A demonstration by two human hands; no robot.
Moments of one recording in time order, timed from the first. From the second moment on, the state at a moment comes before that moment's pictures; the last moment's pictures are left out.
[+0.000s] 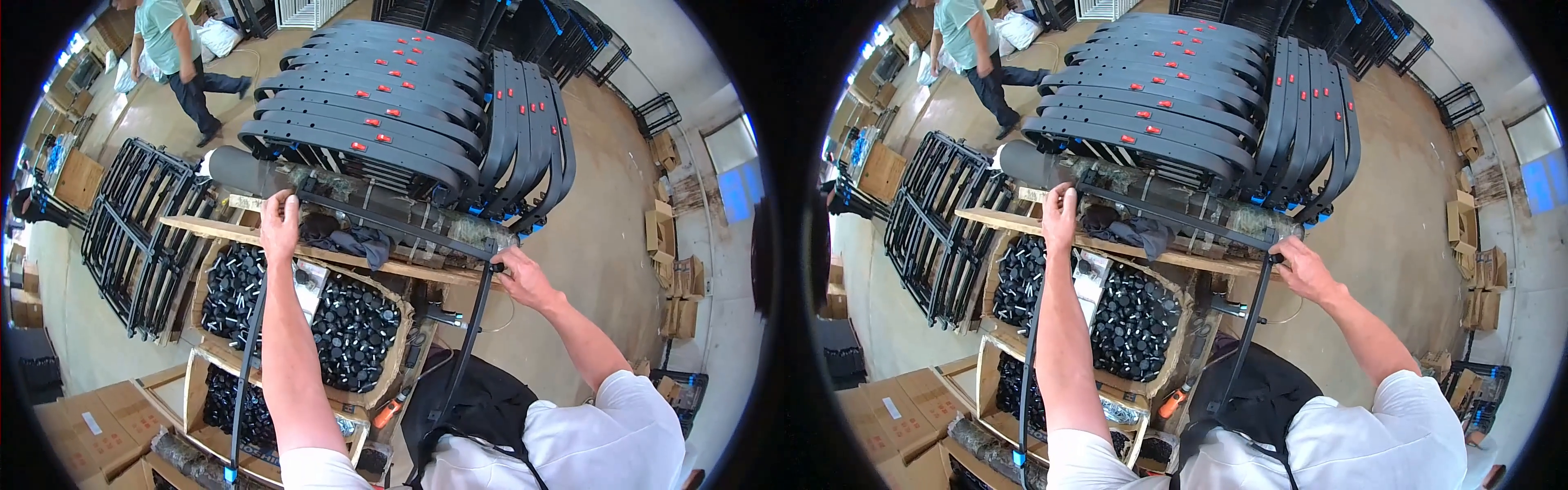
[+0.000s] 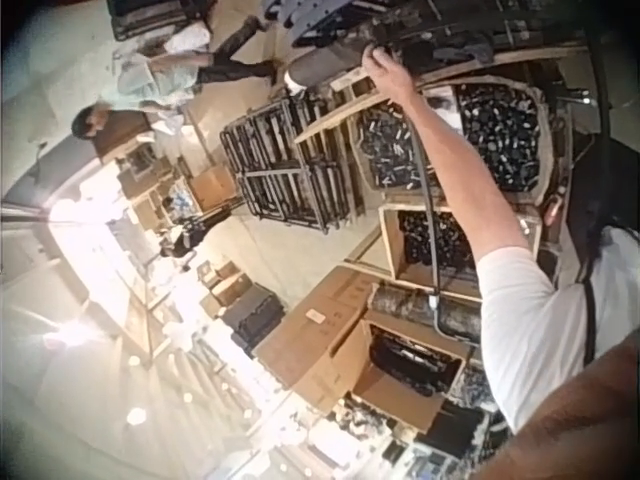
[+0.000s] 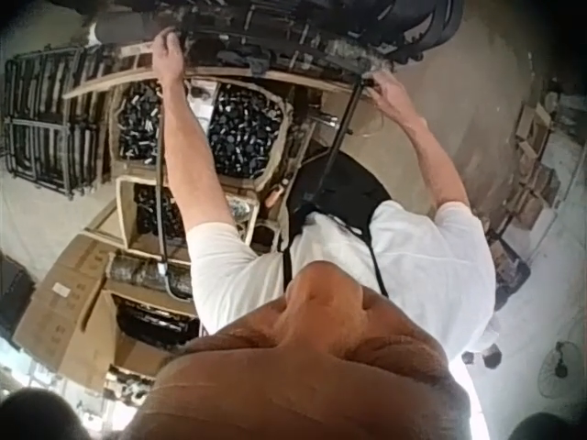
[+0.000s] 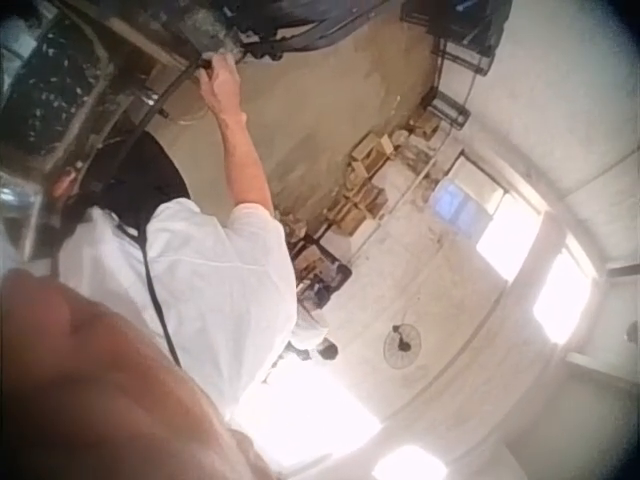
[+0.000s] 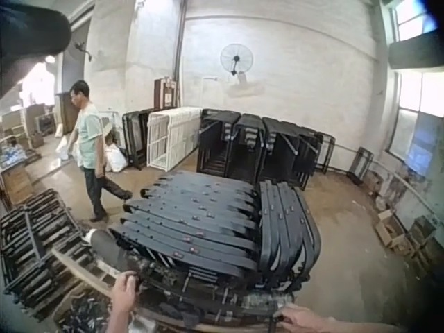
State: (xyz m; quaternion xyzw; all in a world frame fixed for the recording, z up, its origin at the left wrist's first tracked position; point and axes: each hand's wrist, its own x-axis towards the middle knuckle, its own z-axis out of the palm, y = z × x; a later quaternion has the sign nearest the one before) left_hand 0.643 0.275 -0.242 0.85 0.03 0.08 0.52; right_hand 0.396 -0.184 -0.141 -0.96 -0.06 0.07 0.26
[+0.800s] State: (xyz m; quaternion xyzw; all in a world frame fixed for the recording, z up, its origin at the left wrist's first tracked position) left_hand 0.632 0.288 -0.225 0.85 0.08 0.05 0.52; right_hand 0.416 -0.148 -0.143 -0.99 0.06 0.09 0.08
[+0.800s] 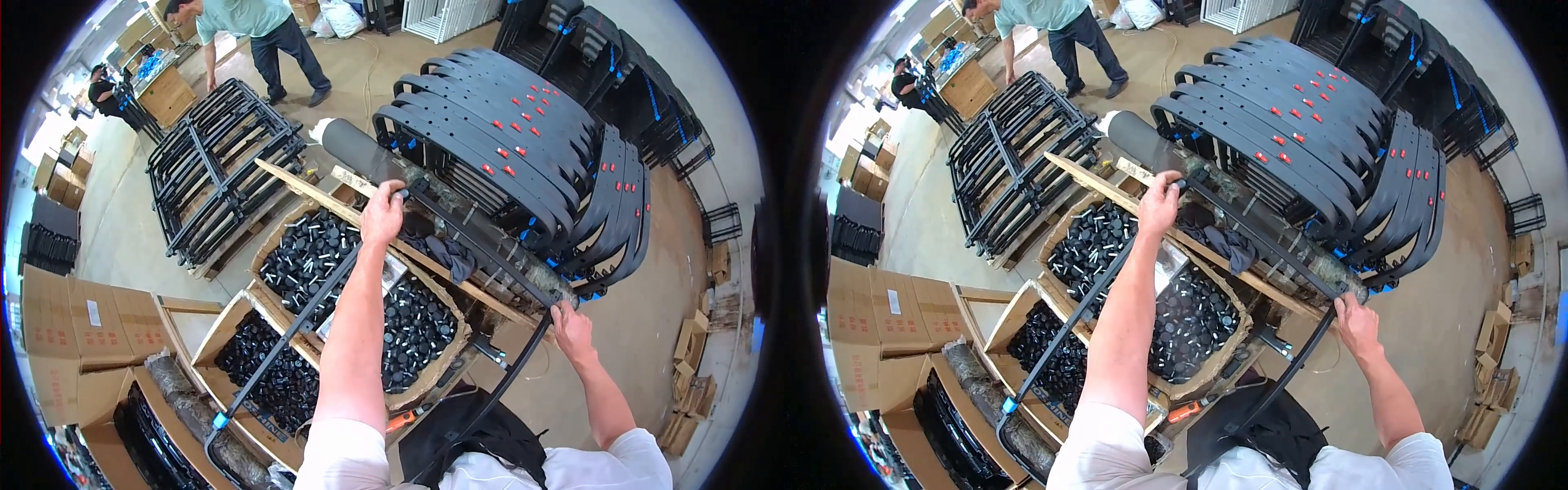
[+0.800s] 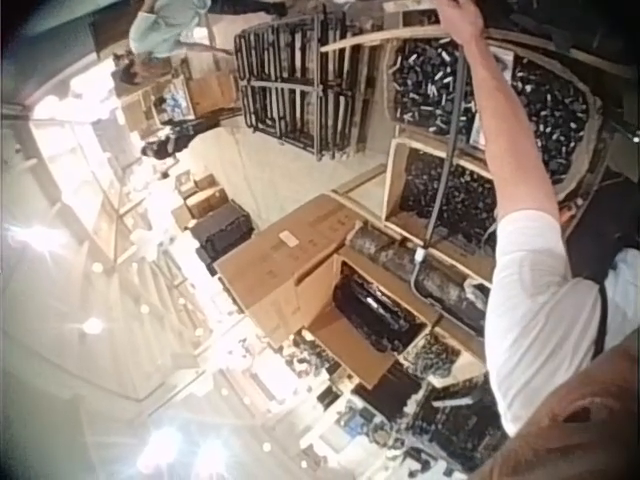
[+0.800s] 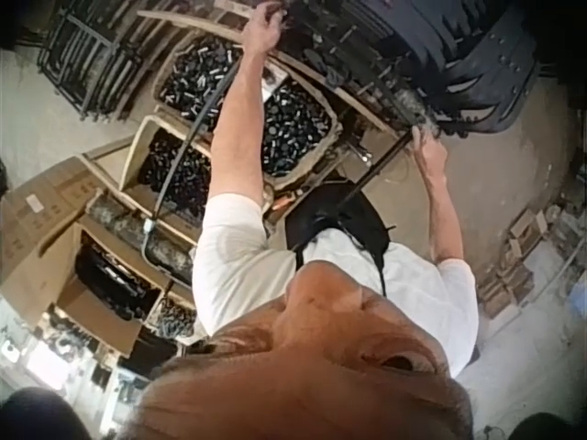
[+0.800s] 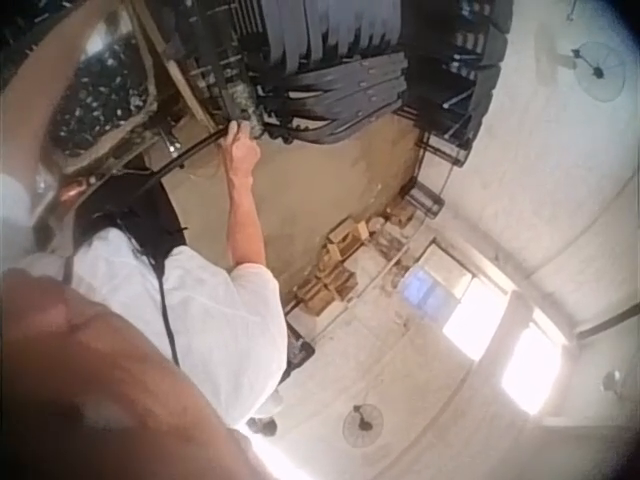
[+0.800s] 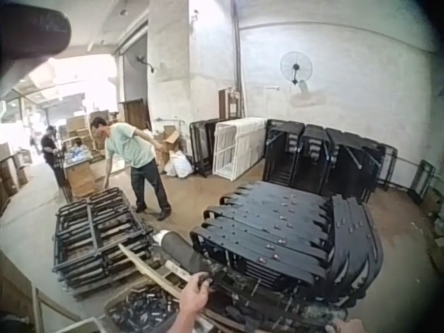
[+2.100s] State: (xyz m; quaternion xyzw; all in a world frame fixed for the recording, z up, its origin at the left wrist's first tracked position) left_hand 0.628 0.284 -0.230 0.86 0.05 0.09 0.50; right_hand 0.403 -0.169 -0.128 -0.96 -0.11 0.21 -0.13
